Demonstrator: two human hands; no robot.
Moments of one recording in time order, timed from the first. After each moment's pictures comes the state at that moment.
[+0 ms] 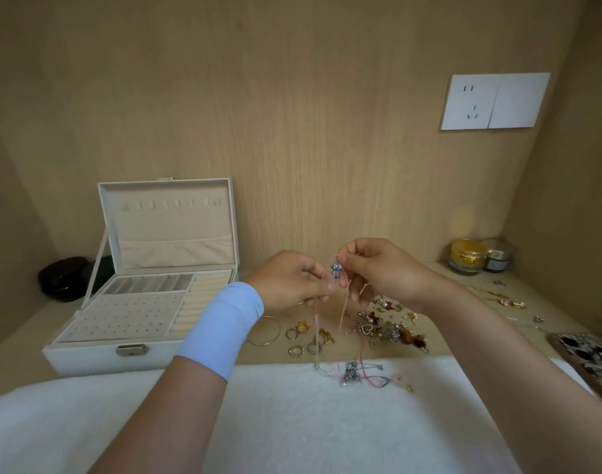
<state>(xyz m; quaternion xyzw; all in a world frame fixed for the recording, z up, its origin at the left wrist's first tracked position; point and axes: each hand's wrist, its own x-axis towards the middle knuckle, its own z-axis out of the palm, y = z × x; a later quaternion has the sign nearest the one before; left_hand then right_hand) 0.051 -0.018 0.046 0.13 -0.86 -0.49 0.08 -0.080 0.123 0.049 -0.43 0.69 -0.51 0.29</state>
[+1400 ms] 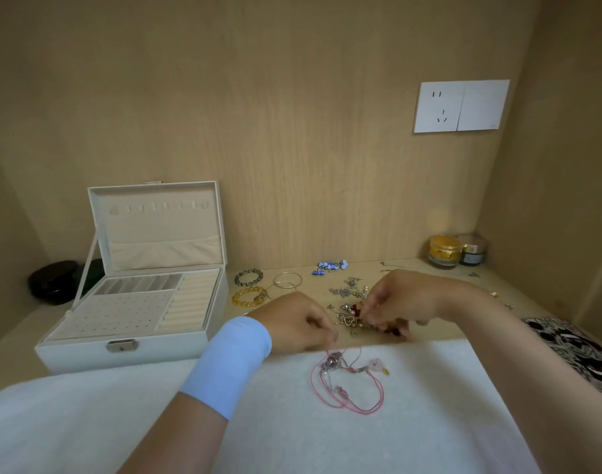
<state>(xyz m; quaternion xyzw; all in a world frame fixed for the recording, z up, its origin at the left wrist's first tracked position) 0.064 0.026 0.013 0.13 -0.93 -0.35 -0.03 -0.096 0.189 0.043 -0.42 0.85 -0.16 0.28</state>
